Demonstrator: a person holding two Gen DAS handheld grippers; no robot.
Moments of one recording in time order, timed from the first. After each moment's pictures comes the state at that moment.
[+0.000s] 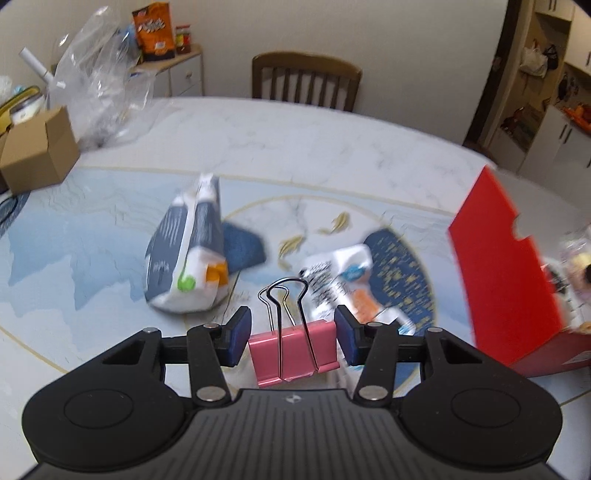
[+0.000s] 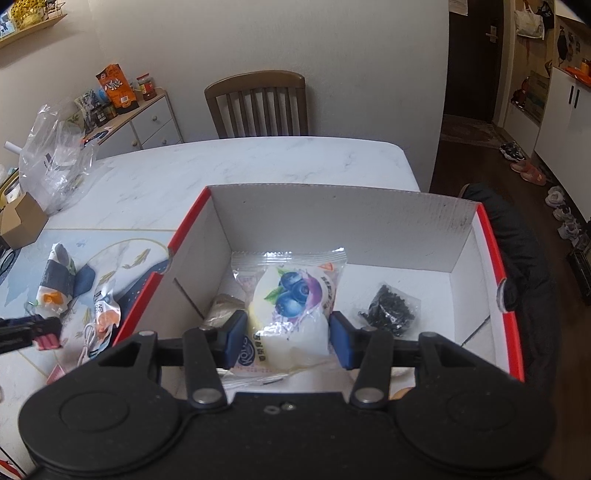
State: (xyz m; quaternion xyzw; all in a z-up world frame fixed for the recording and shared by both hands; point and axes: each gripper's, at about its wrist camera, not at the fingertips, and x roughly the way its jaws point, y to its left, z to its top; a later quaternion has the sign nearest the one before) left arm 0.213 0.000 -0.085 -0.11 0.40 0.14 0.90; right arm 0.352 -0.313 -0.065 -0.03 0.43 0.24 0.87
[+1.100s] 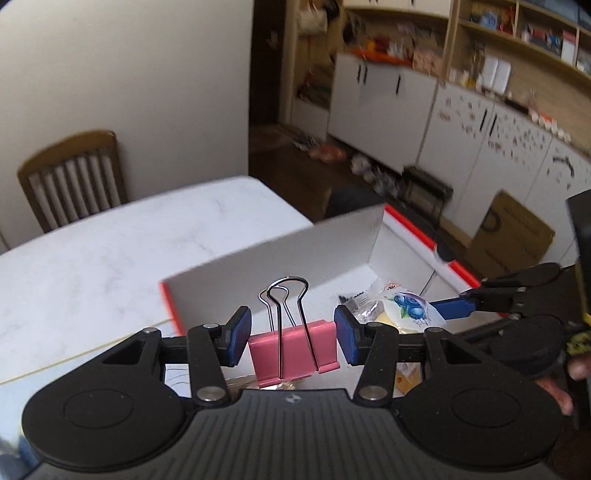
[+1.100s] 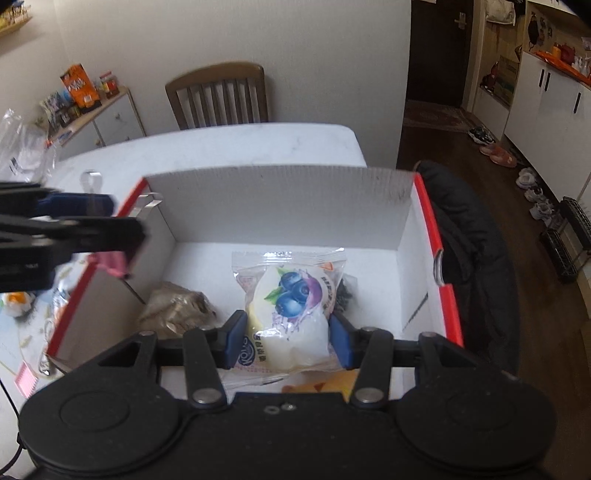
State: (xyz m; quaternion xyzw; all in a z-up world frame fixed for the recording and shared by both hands) left arm 0.366 -0.192 -0.031 0.03 0.38 -0.17 0.91; right arm 0.363 -0.350 -0.083 -0.04 0.45 0.19 0.87
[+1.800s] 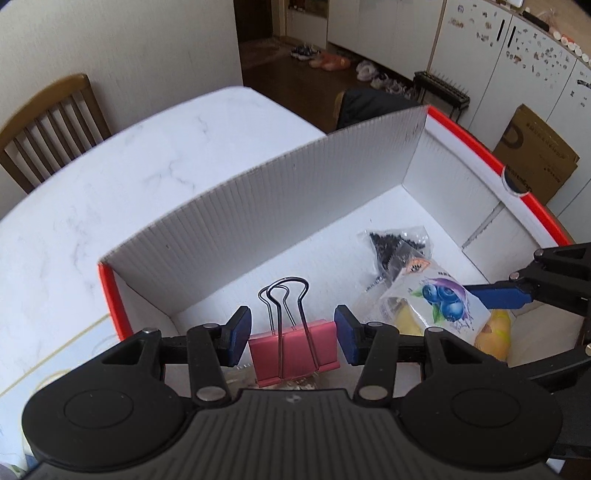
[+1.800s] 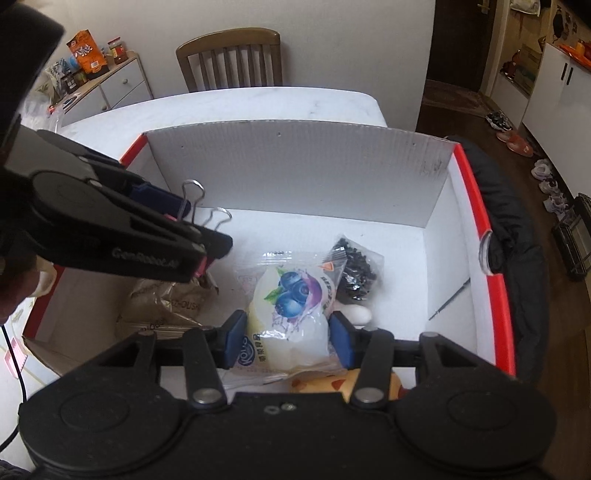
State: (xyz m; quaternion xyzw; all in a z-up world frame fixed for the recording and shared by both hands) left arm 0.429 -0.218 -0.096 0.10 0.51 -0.16 0.84; right arm 0.376 -0.332 -0.106 -0.06 0.48 0.21 0.85
